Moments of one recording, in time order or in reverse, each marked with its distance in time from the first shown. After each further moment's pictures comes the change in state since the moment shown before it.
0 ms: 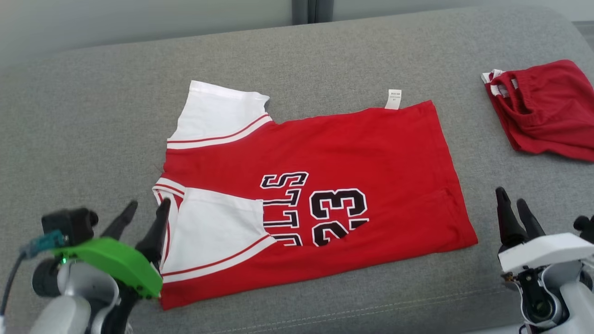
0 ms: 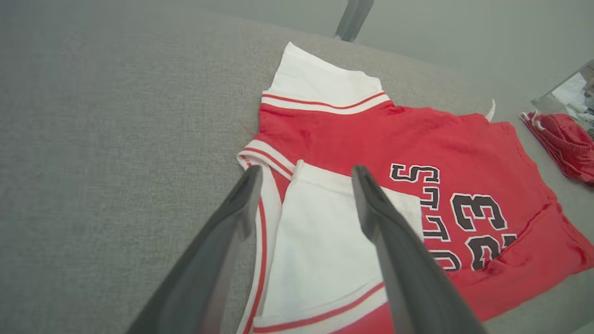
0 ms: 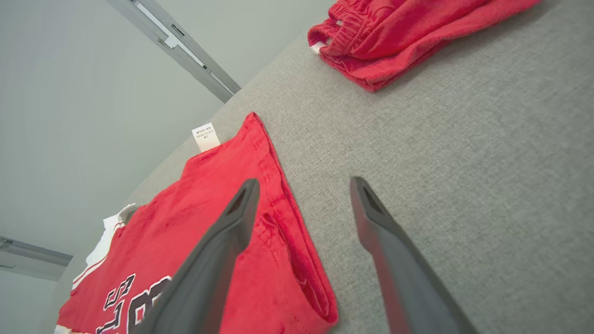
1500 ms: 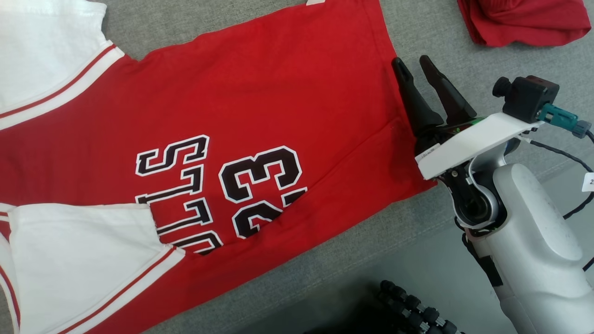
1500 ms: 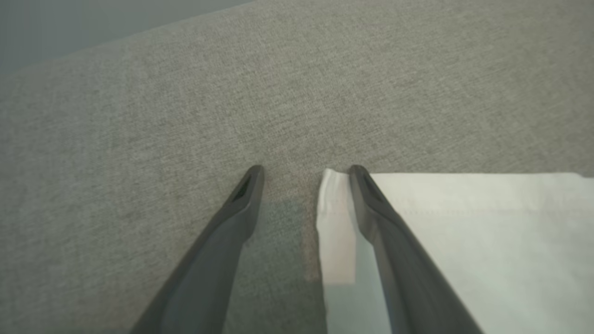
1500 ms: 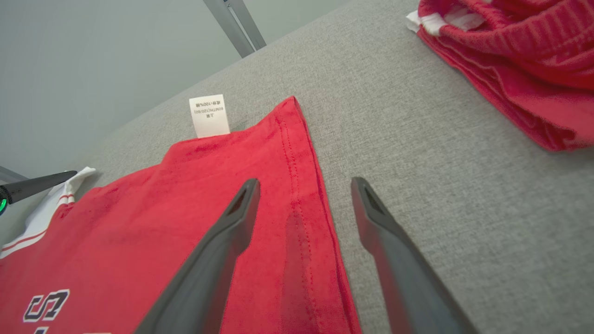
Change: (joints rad) left arm -0.881 0.318 -0.041 0.354 0.058 -0.153 0.474; right arm -0.419 0.041 0.303 -0.192 -0.121 0.000 0.092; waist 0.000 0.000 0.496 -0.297
